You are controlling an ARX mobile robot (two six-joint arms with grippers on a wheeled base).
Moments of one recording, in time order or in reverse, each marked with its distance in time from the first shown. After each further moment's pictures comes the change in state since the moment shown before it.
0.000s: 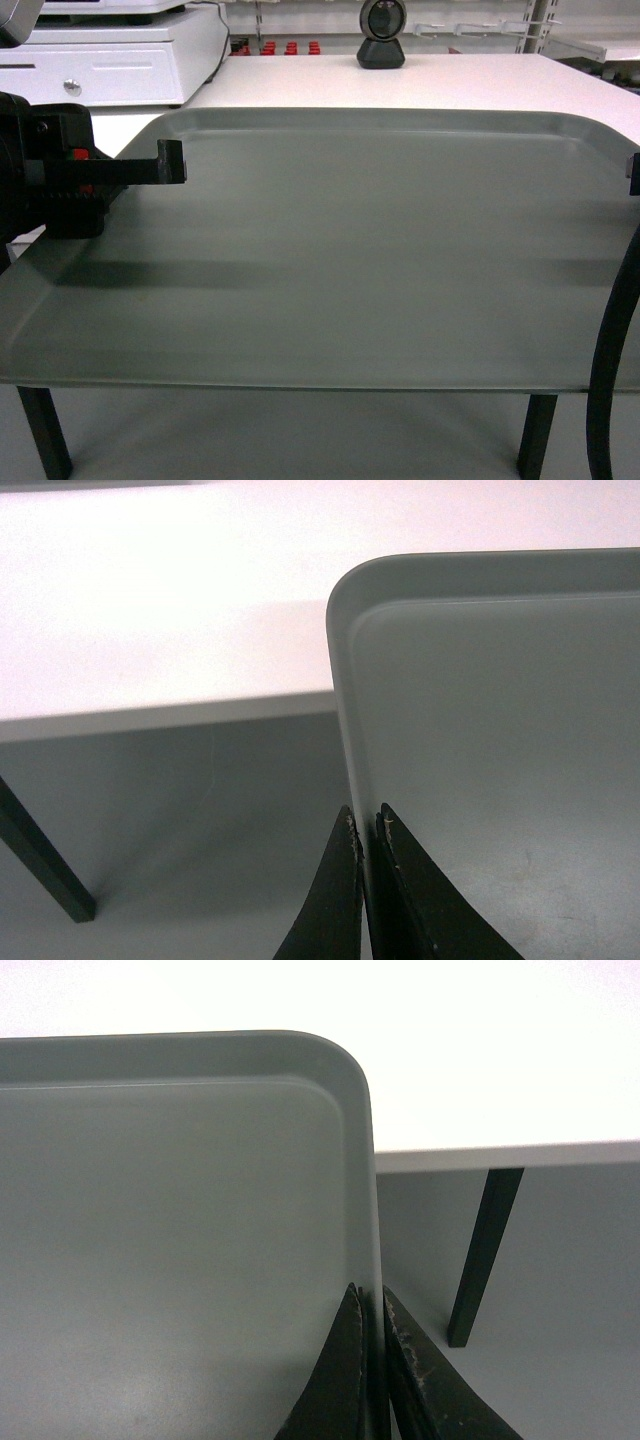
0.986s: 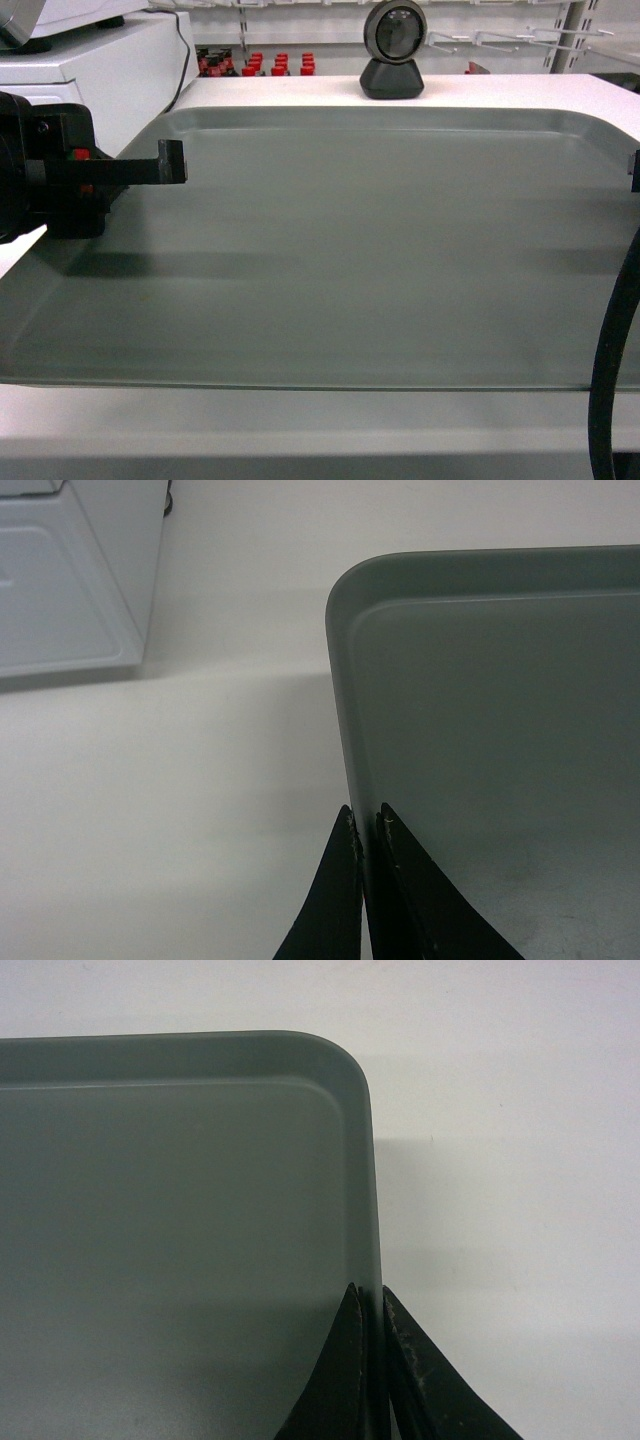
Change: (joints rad) left arm 0.000 0.000 0.000 0.000 0.001 0.000; right arm 0.000 0.000 0.000 0.002 0.000 0.000
